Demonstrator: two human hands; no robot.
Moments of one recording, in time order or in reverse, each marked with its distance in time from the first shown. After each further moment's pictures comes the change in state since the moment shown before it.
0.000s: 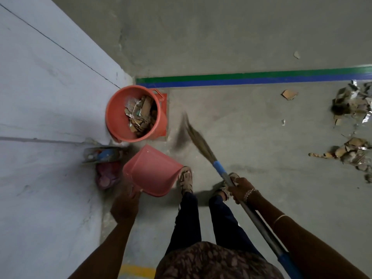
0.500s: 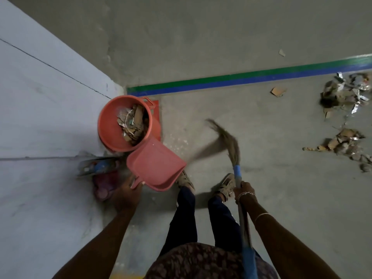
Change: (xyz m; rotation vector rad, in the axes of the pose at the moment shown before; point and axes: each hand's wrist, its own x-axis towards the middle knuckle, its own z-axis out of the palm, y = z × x) left_hand 0.017 0.077 -0.031 -0.101 -0.016 0.221; right_hand 0.037 0.047 0.010 0.214 0.321 0.336
